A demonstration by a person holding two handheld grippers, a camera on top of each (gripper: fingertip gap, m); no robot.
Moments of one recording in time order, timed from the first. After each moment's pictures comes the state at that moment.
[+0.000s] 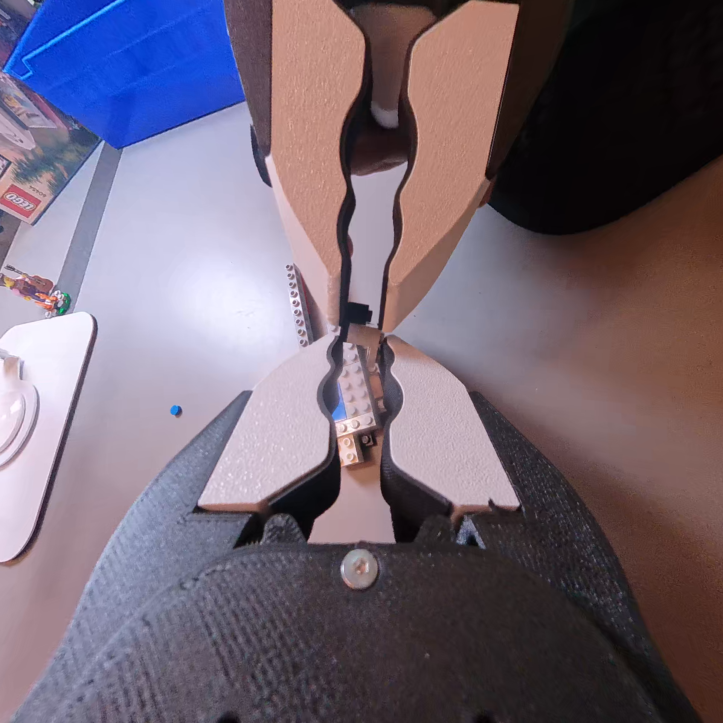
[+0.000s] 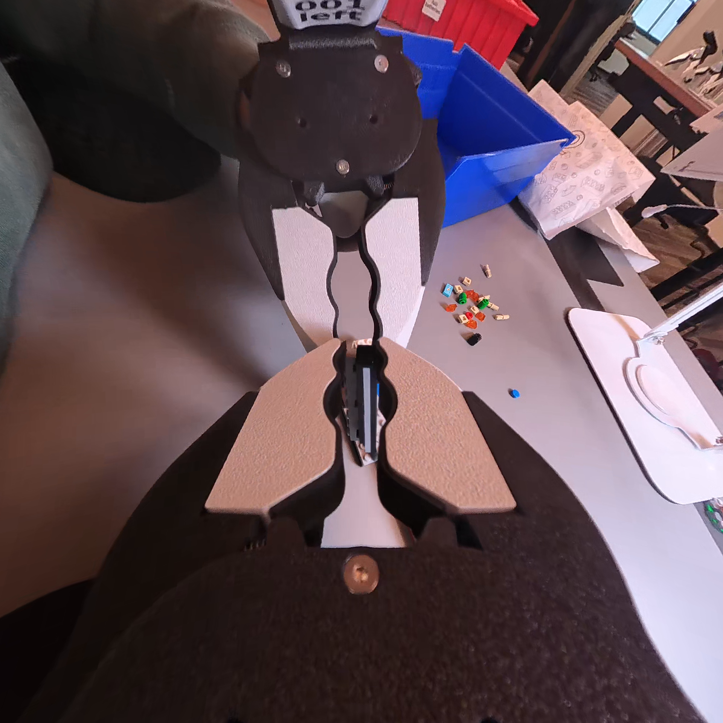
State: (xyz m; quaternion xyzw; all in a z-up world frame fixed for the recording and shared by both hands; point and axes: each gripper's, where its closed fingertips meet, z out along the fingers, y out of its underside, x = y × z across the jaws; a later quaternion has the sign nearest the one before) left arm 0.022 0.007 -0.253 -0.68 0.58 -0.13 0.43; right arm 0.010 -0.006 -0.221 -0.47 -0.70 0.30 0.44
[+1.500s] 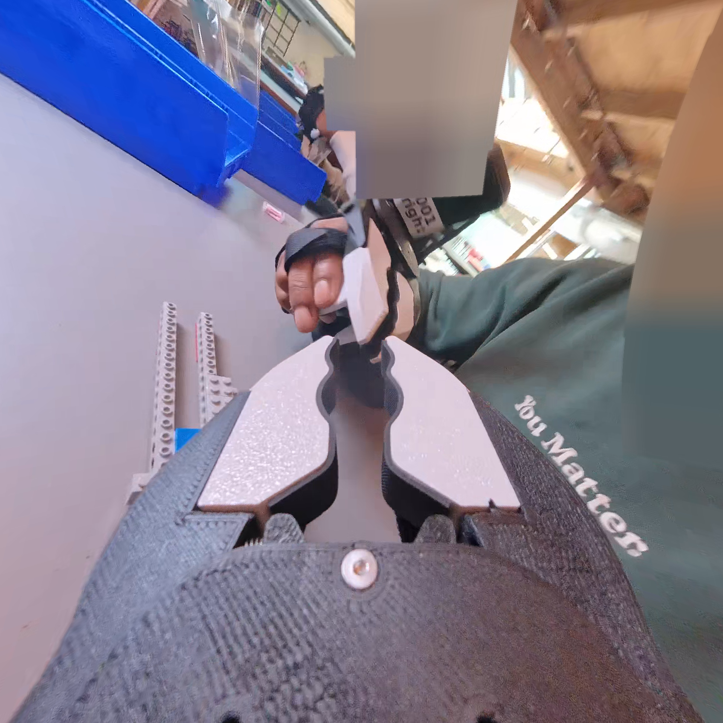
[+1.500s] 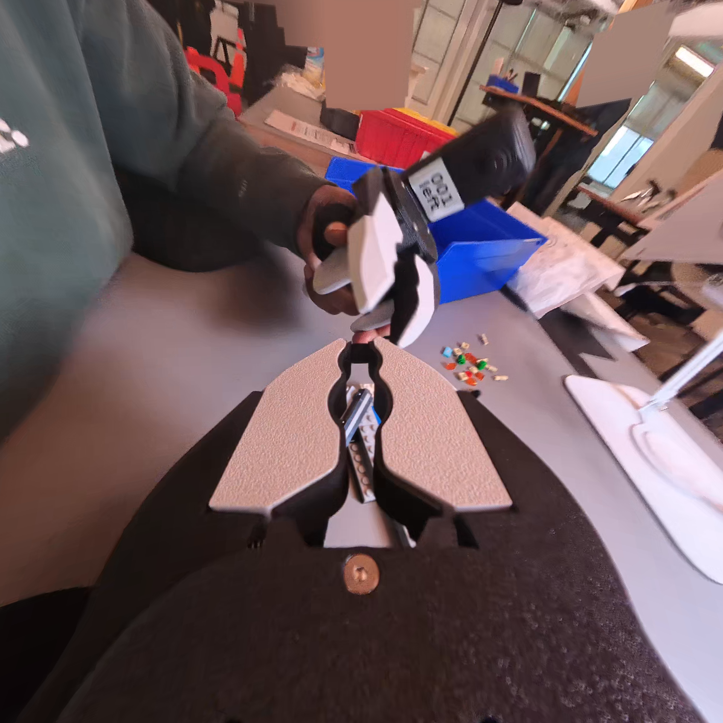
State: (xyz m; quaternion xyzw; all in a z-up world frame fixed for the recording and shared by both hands) left arm 0.020 -0.005 -0.195 -0.66 0.29 -0.61 0.33; right arm 0.018 -0.014 -0.199 -0.39 -0.66 0.40 0.50
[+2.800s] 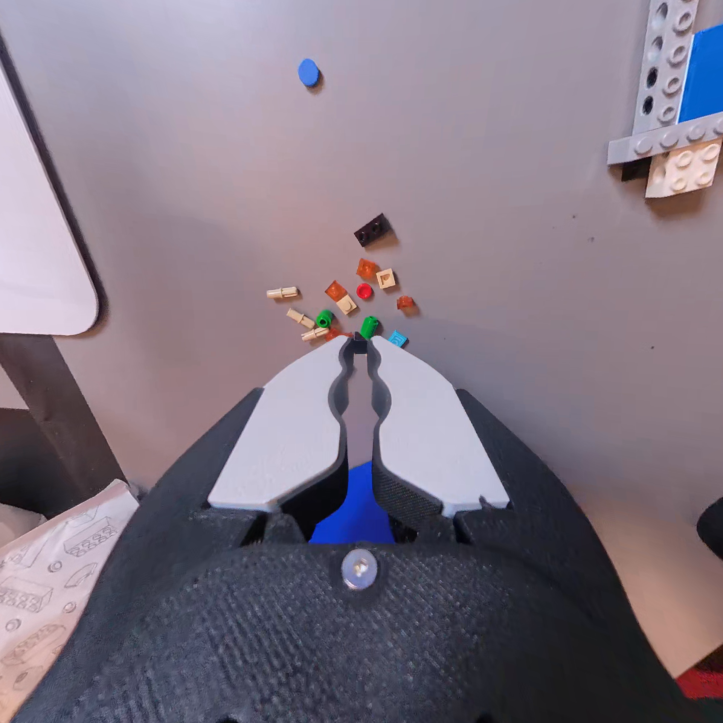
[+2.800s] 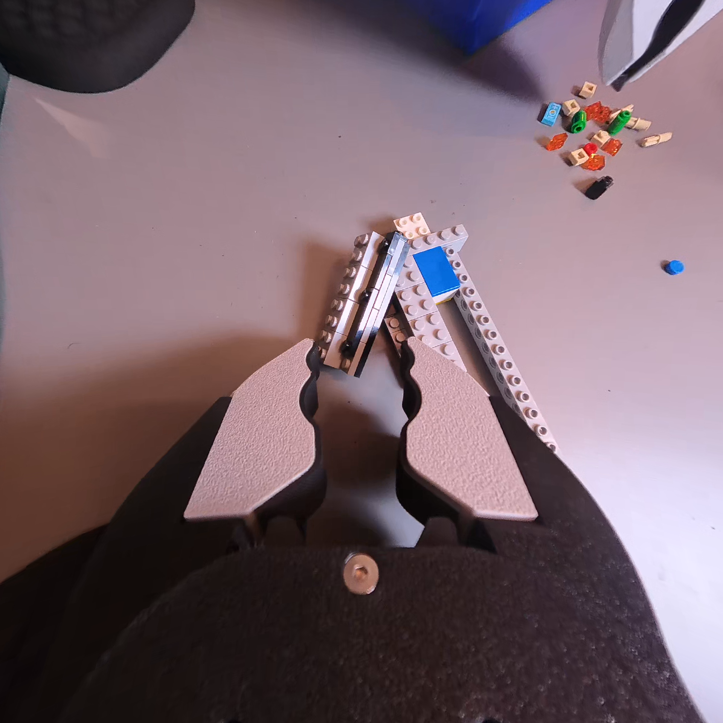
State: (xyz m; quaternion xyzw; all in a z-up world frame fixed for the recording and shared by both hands) left arm -0.140 0.112 -0.283 -0.81 0.59 0.01 0.05; right arm 0.027 -0.001 -0.294 -0.58 -0.71 0.30 0.27
